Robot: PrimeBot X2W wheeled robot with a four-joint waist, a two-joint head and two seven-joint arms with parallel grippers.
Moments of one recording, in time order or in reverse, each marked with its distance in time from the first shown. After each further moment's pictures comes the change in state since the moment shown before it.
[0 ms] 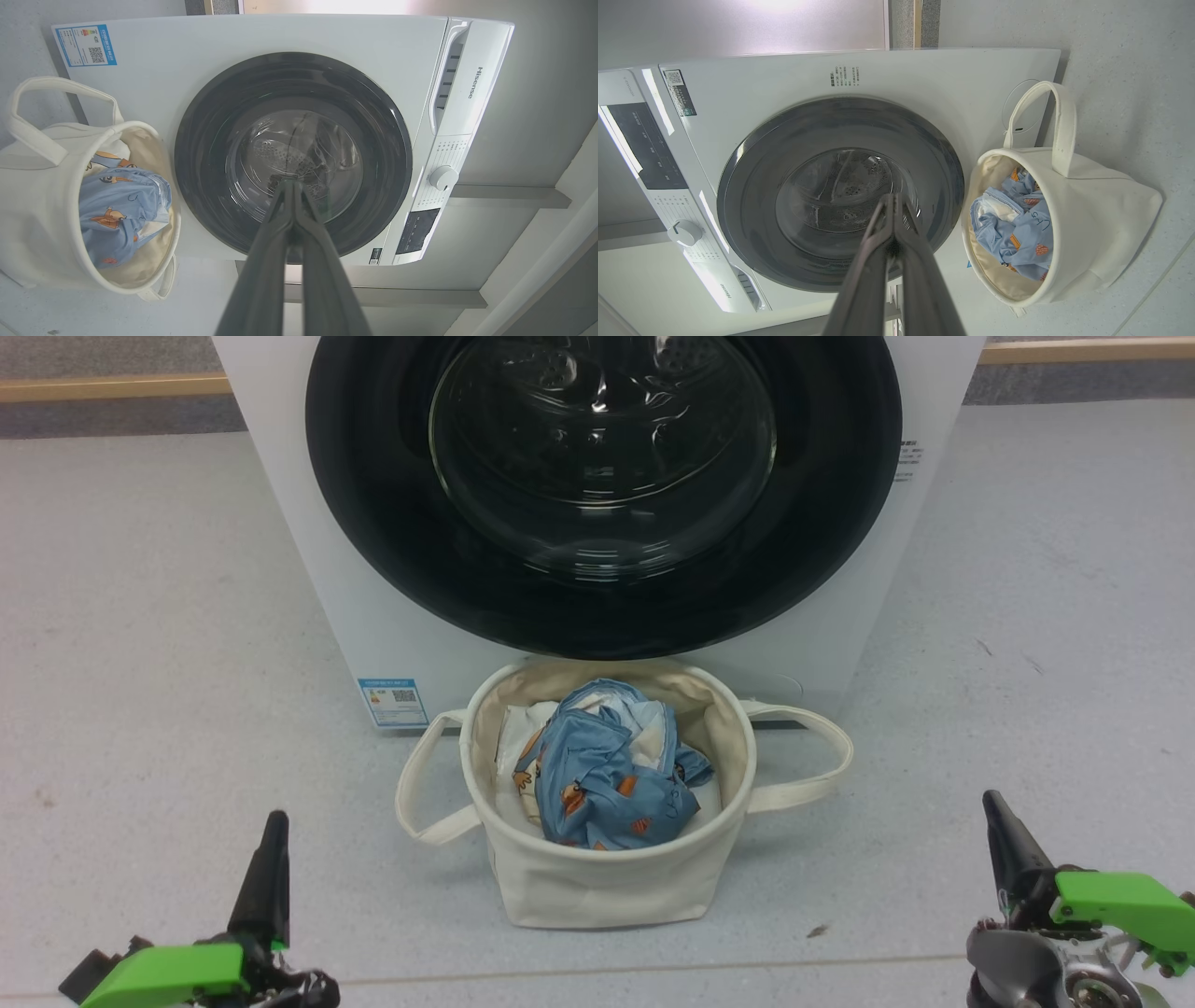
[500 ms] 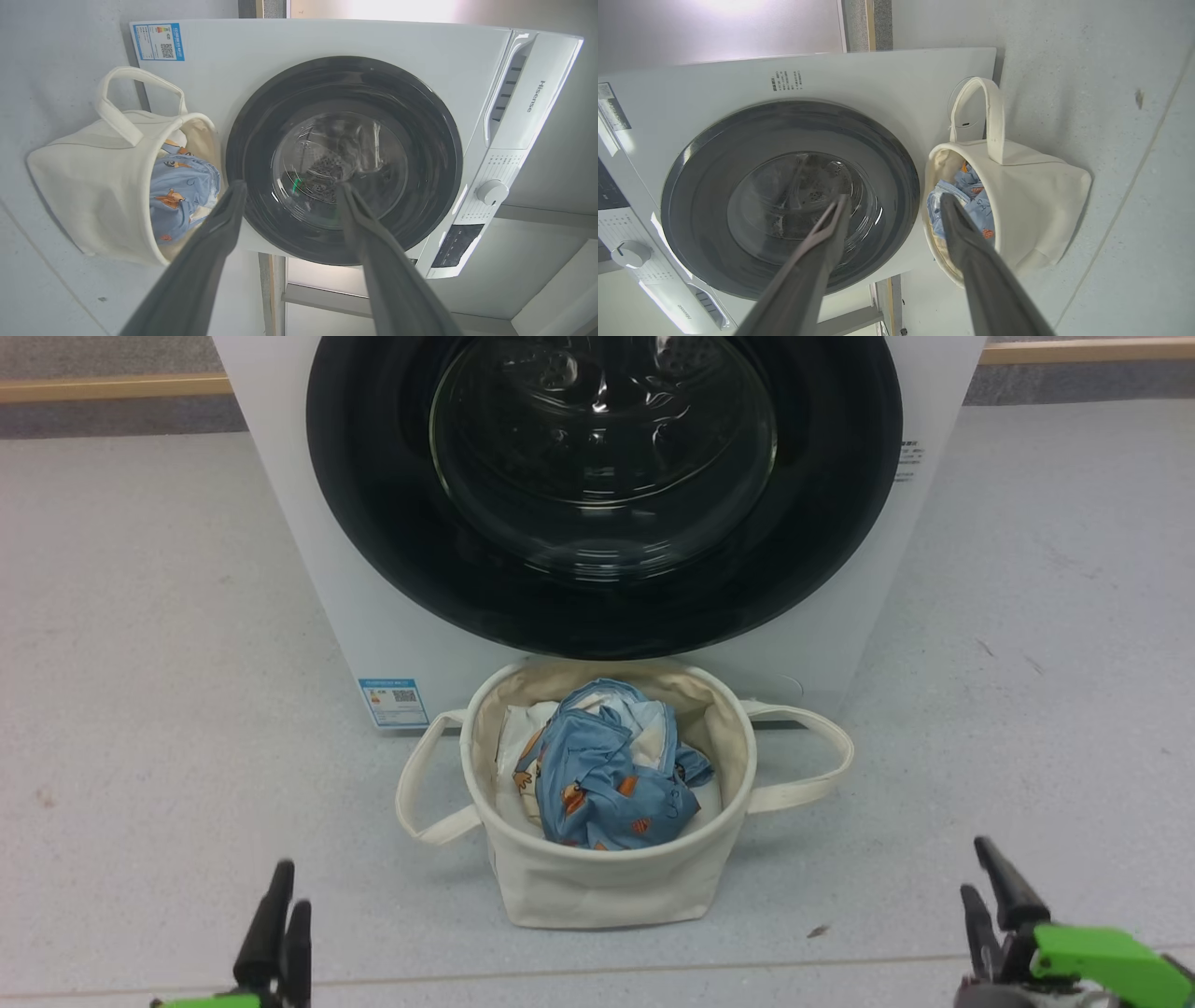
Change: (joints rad) left arm 0.033 -0.008 -0.003 0.077 0.000 0.002 -0.001; right arm 0.031 0.019 0.009 0.073 0.000 0.000 0.000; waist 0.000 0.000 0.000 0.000
